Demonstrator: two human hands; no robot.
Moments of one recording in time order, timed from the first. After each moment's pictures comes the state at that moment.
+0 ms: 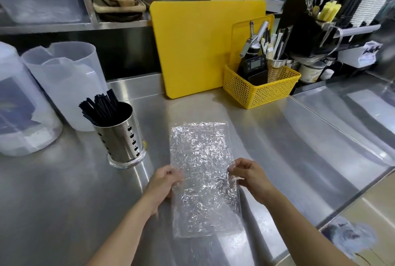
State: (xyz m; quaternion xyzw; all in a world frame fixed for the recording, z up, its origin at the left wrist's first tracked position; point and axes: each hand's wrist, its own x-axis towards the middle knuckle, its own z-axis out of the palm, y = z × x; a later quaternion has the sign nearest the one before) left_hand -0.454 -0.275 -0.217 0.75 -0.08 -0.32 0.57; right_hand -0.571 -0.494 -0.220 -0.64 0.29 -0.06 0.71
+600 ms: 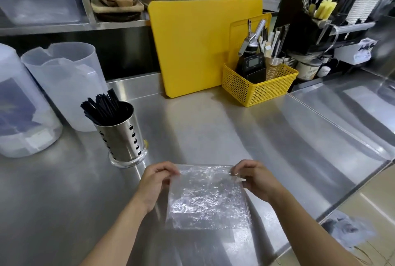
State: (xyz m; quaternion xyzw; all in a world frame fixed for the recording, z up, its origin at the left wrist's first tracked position) left_hand -0.451 -0.261 -0.211 0.64 -0.13 -0.29 0.70; right_hand -0.583 -0.493 -0.216 -0.58 0.26 -0.03 0.77
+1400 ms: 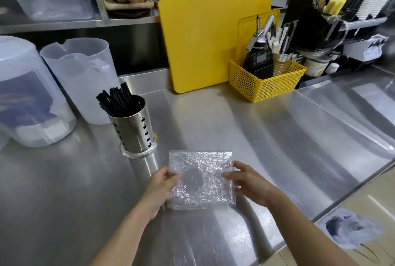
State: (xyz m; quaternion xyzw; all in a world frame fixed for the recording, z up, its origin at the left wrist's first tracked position) left_hand -0.470 -0.233 -0.225 0.72 -0.06 -0.31 0.62; right_hand -0.583 -0.450 -0.219 -0.58 0.24 0.07 0.78
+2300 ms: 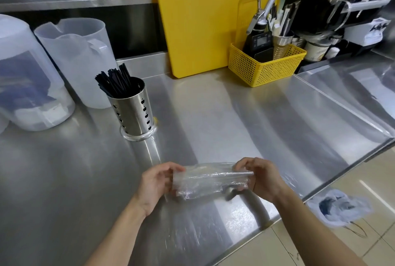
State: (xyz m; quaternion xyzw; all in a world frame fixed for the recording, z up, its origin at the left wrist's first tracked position) left_hand -0.497 -0.203 -0.222 0.57 -0.08 -0.42 0.70; right_hand -0.627 -0.445 -0.231 -0.48 0.22 0.02 0.85
